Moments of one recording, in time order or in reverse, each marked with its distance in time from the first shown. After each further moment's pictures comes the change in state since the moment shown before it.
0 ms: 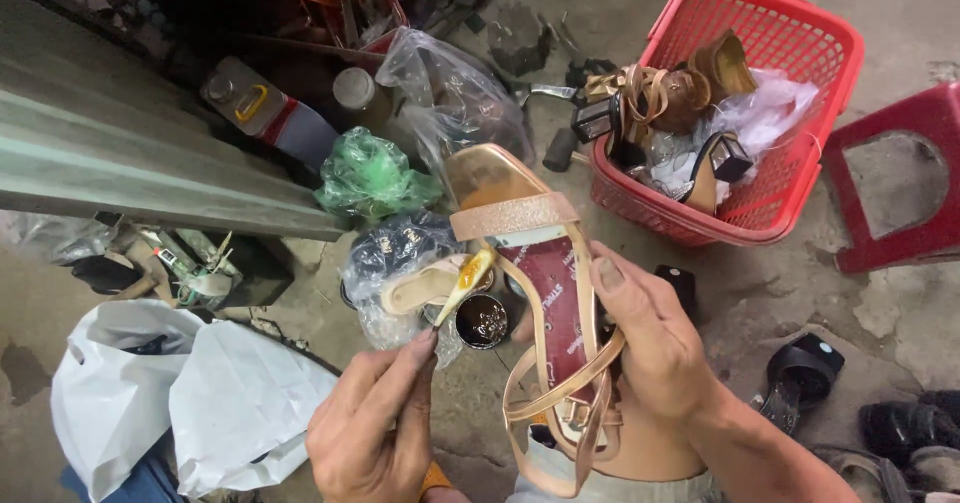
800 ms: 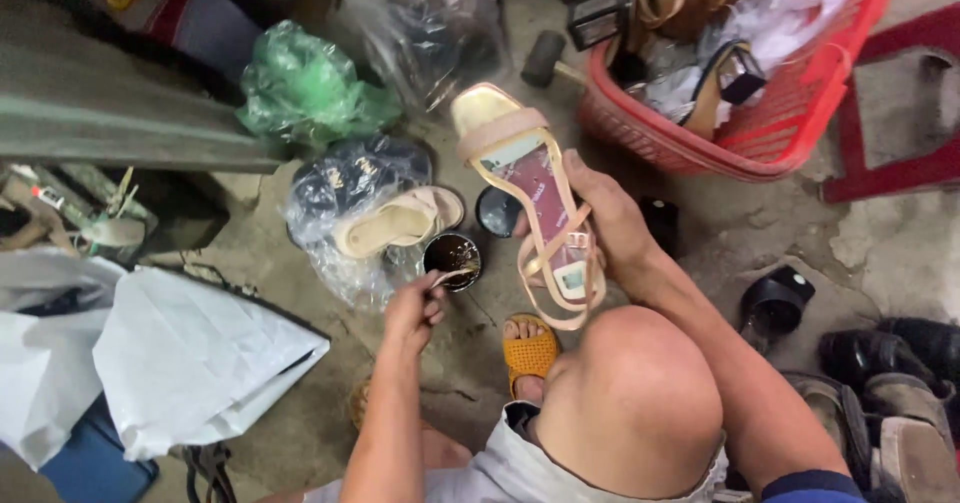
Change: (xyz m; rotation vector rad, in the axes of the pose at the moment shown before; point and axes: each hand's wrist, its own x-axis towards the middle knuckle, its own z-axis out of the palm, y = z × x) left_hand -0.215 -0.257 0.173 -0.726 -0.171 -1.724; right_hand 0.038 0.147 -0.057 0.259 0.292 0.436
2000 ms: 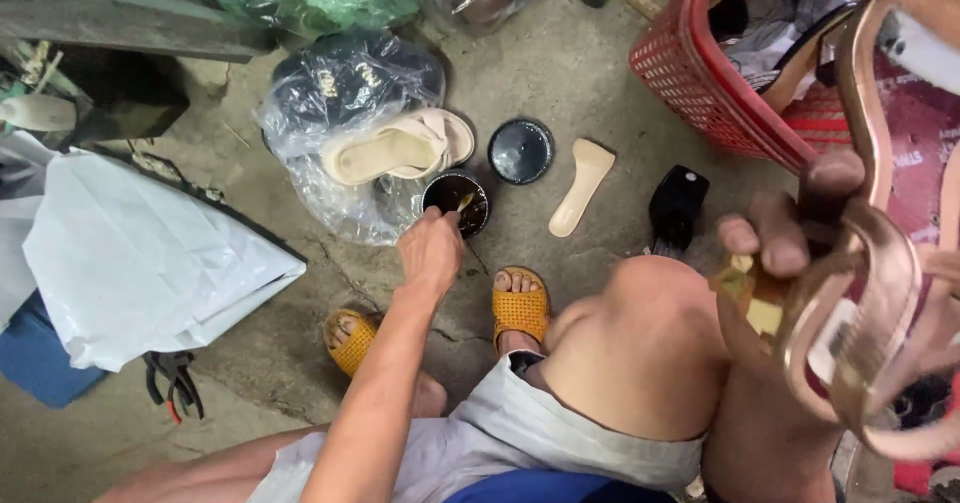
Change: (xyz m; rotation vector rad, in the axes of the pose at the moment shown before) left_hand -0.015 0.004 0.039 1.471 0.099 0.579; right_hand -0.059 -0.029 -0.060 0.236 -0.172 -0.419
